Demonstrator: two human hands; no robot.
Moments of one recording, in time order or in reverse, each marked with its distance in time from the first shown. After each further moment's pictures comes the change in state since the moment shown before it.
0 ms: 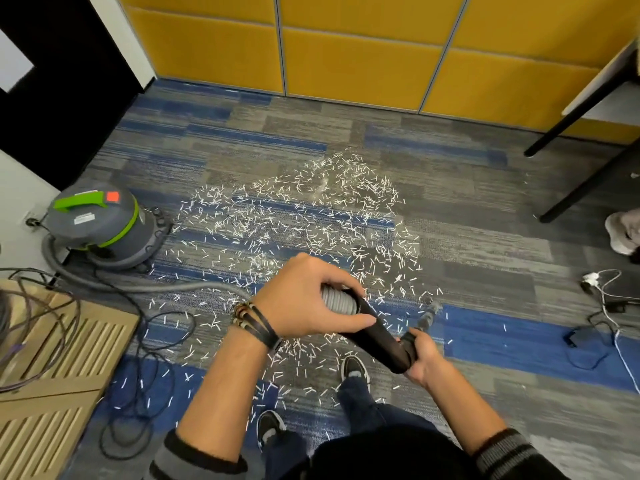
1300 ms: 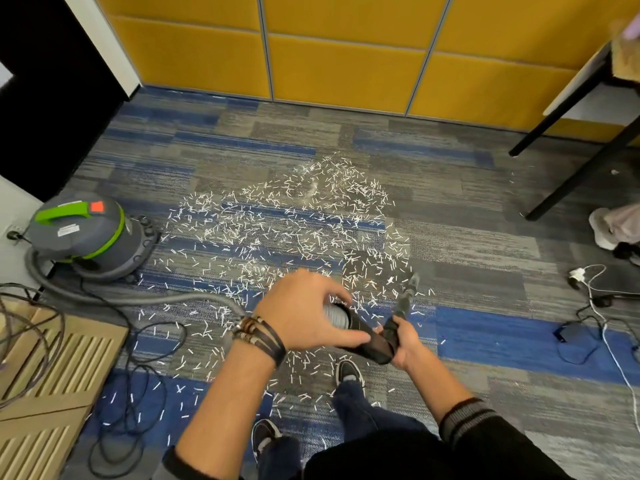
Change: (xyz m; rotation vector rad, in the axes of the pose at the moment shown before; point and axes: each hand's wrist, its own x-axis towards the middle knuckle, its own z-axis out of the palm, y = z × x) left_hand 0.014 0.006 0.019 0.334 -0.086 -0.108; right_hand 0.031 -0.014 0.021 0.147 -0.122 0.018
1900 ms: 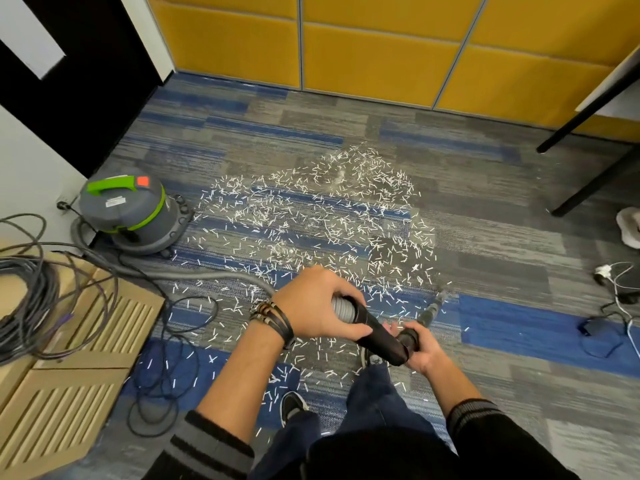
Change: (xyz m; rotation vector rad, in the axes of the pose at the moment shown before) left_hand -0.106 -0.082 0.006 -0.162 -0.020 0.092; right_hand -0.029 0.118 -0.012 0.080 -0.097 0.111
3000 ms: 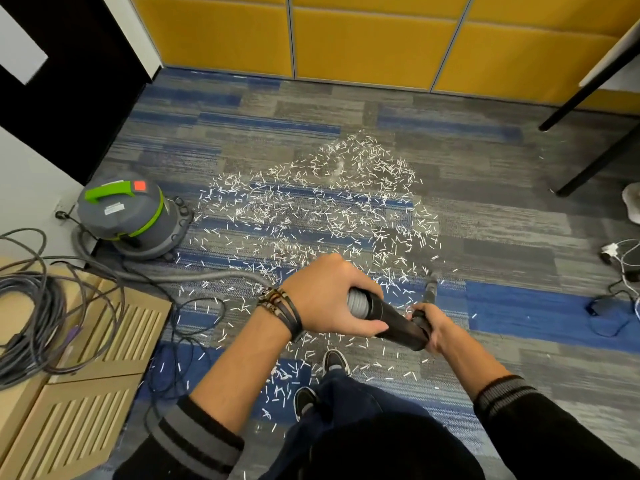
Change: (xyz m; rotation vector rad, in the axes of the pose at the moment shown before) left_hand 0.017 0.007 -0.038 0.091 -0.034 0.226; right_hand -0.013 -0.024 0.047 -0.357 0.198 -0.087
